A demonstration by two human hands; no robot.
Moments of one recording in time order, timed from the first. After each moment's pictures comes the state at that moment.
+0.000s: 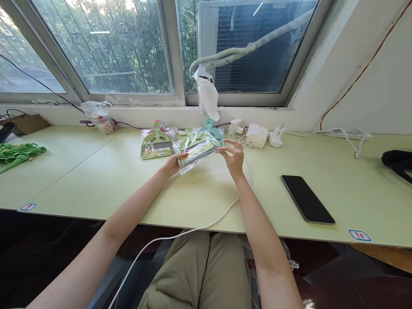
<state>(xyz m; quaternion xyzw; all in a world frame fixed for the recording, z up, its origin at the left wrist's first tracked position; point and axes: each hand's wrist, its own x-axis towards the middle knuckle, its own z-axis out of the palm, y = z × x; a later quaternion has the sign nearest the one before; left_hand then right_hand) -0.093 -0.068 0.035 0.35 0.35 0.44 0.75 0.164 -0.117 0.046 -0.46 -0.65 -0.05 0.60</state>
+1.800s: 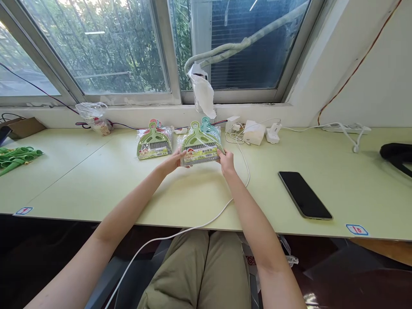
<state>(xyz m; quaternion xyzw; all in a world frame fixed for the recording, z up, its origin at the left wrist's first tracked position) -0.091 -0.082 0.047 0.57 0.33 0.37 0.66 0.147 -0.100 0.021 -0.47 -0.36 0.44 0.68</state>
